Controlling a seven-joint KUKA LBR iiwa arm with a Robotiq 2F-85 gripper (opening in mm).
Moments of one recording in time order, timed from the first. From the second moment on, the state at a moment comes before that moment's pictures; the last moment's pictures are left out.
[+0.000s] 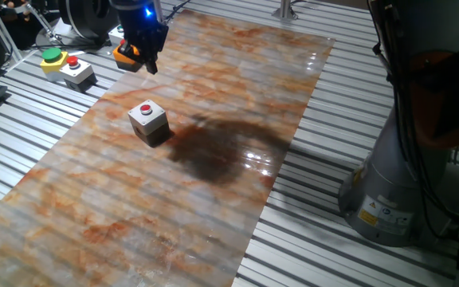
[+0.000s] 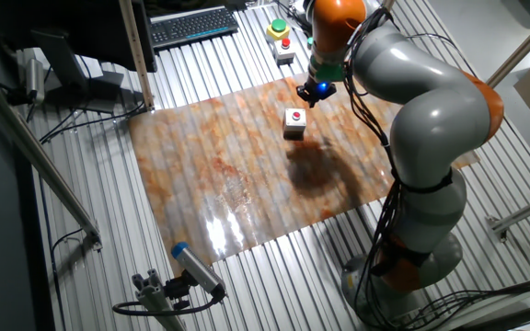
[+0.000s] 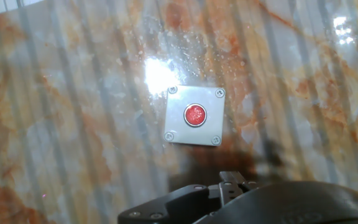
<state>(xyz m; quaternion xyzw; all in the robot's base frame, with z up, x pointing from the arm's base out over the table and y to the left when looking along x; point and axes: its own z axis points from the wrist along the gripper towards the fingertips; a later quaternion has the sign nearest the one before) 0.575 0.036 0.239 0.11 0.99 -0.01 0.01</state>
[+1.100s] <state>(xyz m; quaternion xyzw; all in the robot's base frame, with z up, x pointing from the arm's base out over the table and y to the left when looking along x) 0.585 0.036 0.239 0.10 0.99 -0.01 0.00</state>
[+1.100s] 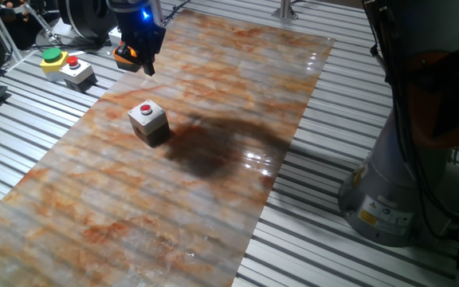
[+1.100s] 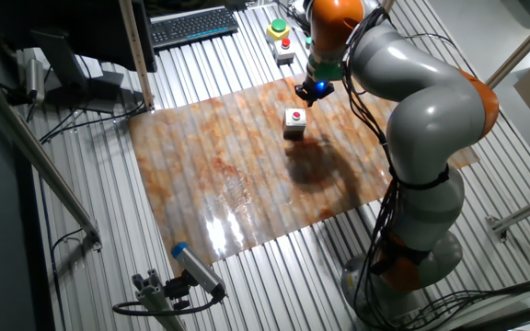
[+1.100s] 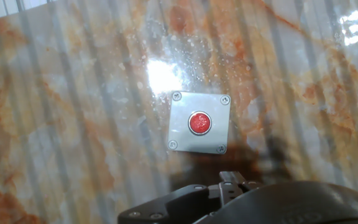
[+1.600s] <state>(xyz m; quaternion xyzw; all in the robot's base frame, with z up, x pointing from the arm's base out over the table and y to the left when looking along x) 0.598 0.042 0.247 0.11 0.99 -0.01 -0.01</state>
